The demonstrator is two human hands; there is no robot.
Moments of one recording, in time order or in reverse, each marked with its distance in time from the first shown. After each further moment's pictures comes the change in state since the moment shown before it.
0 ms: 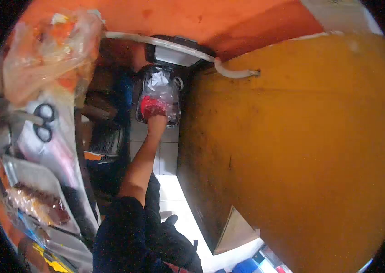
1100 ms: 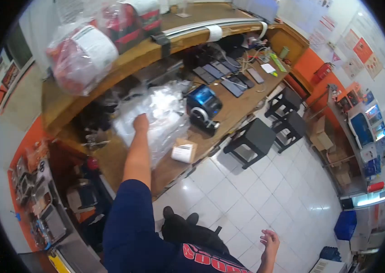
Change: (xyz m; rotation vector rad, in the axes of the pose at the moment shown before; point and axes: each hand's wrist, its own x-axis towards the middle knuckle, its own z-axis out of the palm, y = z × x) left_hand -0.308 0.677 0.006 0.327 0.464 0.480; right_hand -0.631 0.499 -0.485 0.615 -0.001 1.656
